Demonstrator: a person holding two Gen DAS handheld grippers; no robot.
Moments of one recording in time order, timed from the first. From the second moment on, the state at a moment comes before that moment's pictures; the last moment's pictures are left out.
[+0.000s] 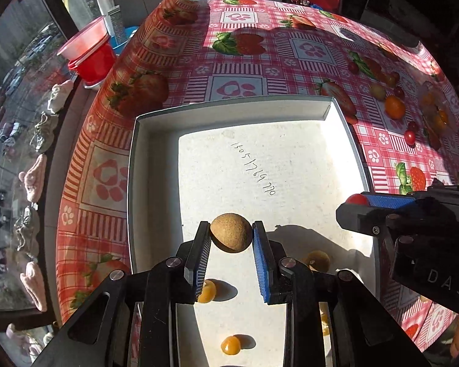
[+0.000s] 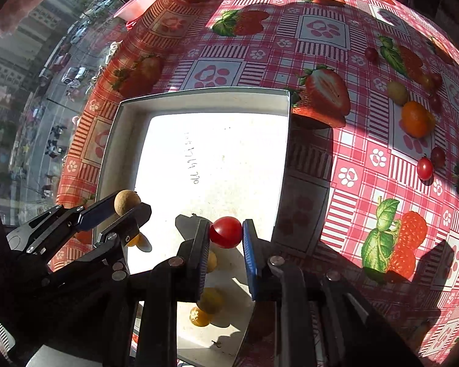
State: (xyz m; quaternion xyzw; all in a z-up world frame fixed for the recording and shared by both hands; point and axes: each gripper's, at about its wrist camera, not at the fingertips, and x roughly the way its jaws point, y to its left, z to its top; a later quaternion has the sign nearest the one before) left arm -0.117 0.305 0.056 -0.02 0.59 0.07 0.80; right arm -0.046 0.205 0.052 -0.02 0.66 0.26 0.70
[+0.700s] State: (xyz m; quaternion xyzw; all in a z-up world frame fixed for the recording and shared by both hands) left arm -0.130 0.321 0.037 -0.02 0.62 0.09 0.78; right arm -0.046 0.227 0.033 -0.04 0.68 0.27 0.68
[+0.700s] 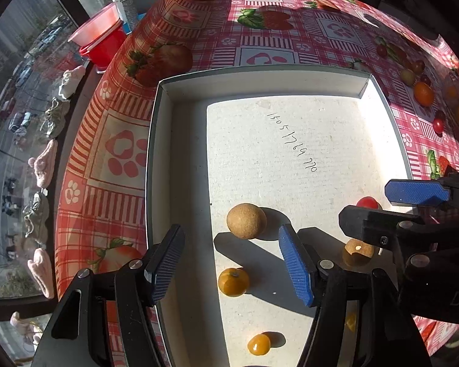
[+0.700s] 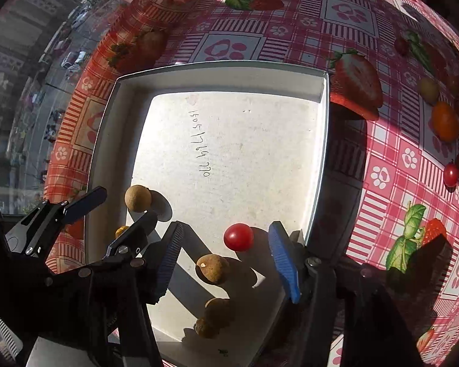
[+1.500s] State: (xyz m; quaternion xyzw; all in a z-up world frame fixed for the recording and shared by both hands) left arm -0.148 0.209 0.080 0.02 0.60 -0.03 0.80; right arm -0.091 0.067 0.066 0.02 0.69 0.15 0.71
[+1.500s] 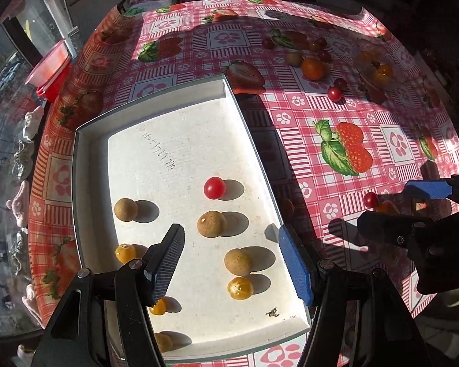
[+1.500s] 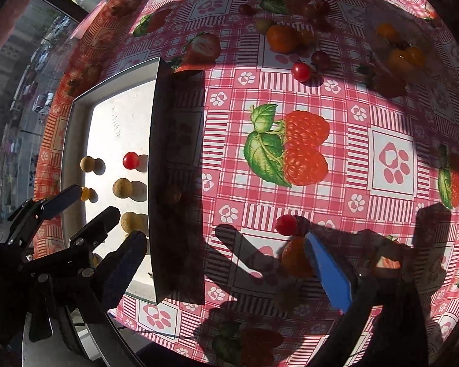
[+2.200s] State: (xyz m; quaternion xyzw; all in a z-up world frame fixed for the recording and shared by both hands) left arm -0.168 0.123 0.036 0.07 0.64 -0.12 0.76; right arm -0.112 -0.010 0.025 0.03 0.72 0.06 0.69
